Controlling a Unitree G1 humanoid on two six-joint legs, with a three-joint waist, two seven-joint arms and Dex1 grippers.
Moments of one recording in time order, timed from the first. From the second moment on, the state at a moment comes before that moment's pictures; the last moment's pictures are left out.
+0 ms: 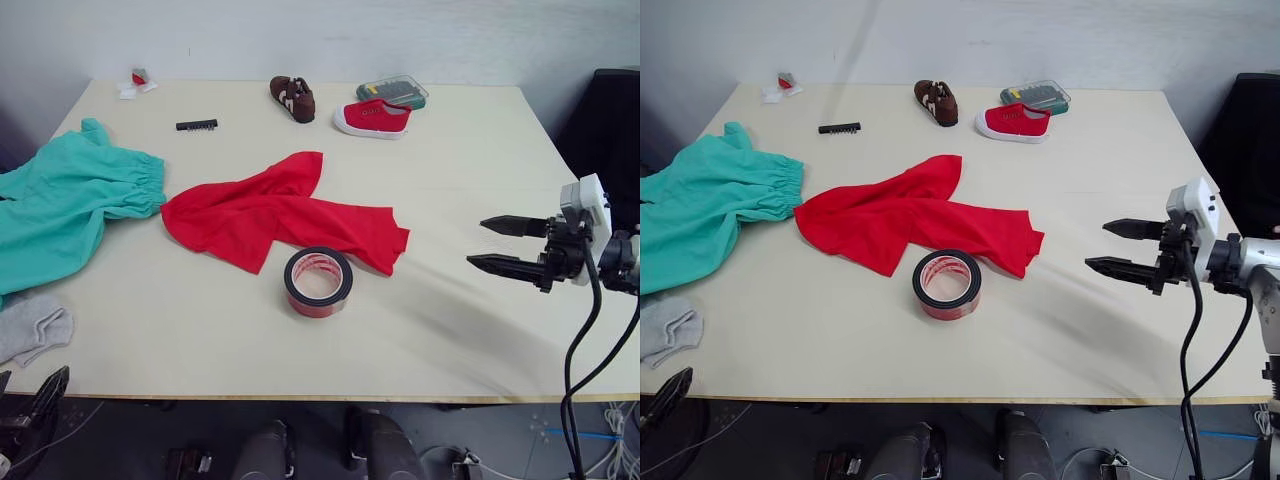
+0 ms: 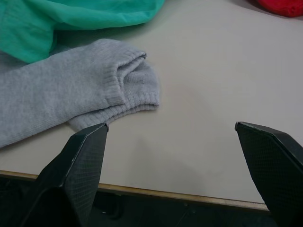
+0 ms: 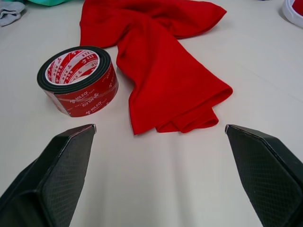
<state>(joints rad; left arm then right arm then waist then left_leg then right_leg) 0.63 0.43 0.92 -0.31 -0.64 0.37 -0.54 -0.41 -0.97 -0.23 0.07 0.60 0.54 1.23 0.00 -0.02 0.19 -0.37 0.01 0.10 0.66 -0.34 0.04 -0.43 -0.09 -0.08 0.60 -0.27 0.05</state>
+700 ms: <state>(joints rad) 0.60 0.44 0.88 -0.39 -0.66 0.42 -0.50 -0.42 -0.97 -0.22 0.03 0.58 0.52 1.21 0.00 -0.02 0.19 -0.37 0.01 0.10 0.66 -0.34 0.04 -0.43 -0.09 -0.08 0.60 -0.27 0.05</state>
